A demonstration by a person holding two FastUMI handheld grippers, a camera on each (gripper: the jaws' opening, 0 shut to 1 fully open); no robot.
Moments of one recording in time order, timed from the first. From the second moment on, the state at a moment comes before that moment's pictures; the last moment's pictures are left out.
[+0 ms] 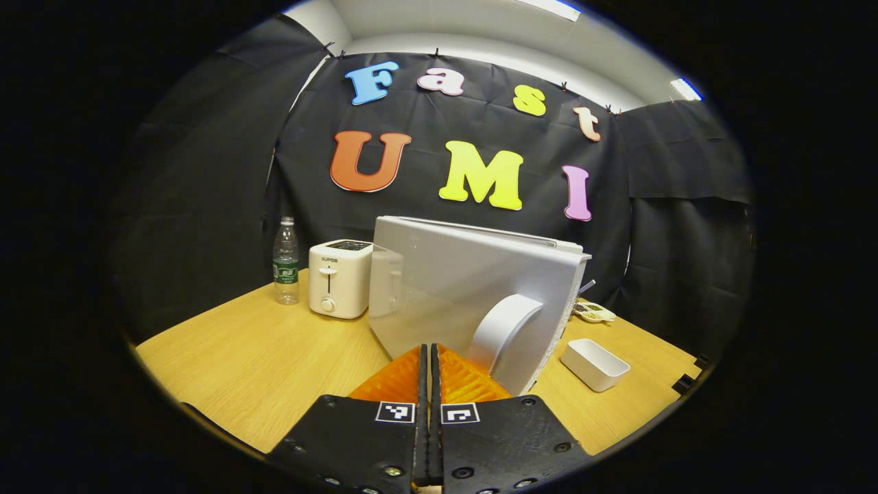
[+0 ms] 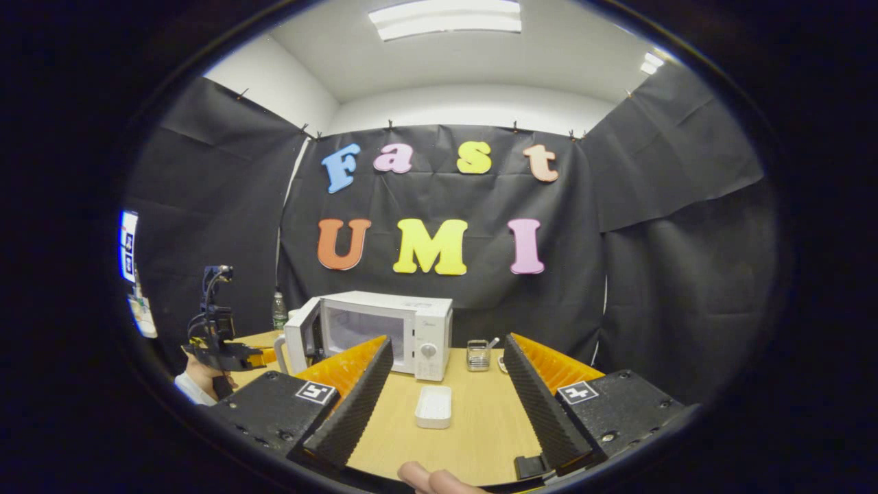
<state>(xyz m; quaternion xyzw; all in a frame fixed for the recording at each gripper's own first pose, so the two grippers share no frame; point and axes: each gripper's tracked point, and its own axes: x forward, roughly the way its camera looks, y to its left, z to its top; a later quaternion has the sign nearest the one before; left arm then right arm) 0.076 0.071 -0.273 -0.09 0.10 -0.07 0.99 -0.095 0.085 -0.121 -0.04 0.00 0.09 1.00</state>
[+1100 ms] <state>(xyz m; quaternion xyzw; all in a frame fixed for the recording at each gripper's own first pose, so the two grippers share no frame) 0.211 -0.087 -0.266 -0.05 0.09 -0.15 0.98 -0.028 -0.003 -0.140 0.01 0.02 0.04 1.00</state>
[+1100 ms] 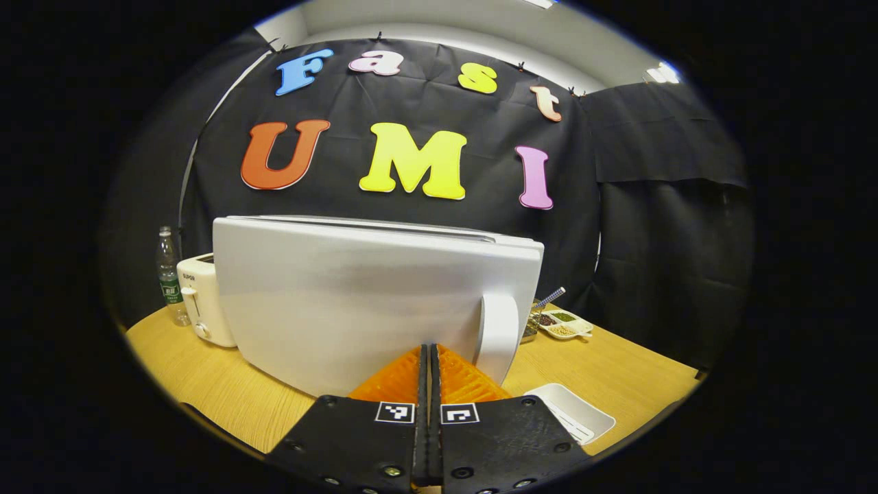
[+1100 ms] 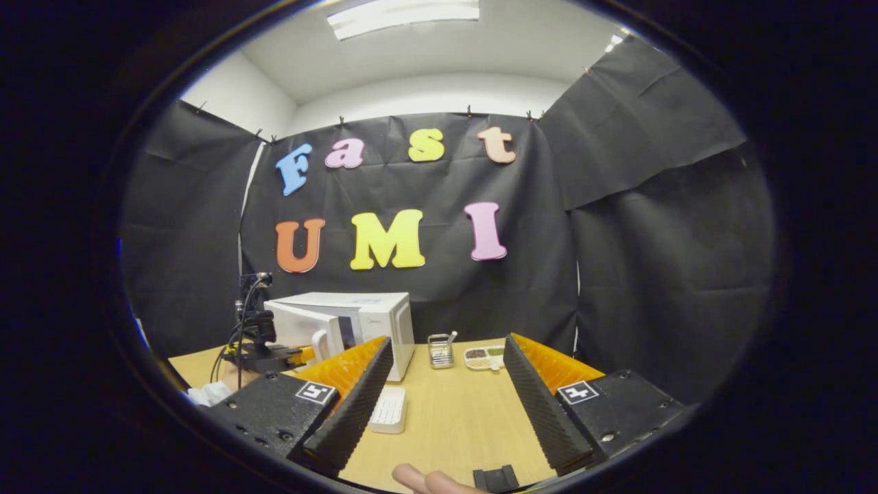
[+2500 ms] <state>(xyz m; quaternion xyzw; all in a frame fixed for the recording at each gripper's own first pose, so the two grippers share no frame) 0.284 -0.094 -0.276 -0.04 0.11 -0.08 0.99 0.040 -0.019 -0.169 0.02 0.05 0.04 1.00</state>
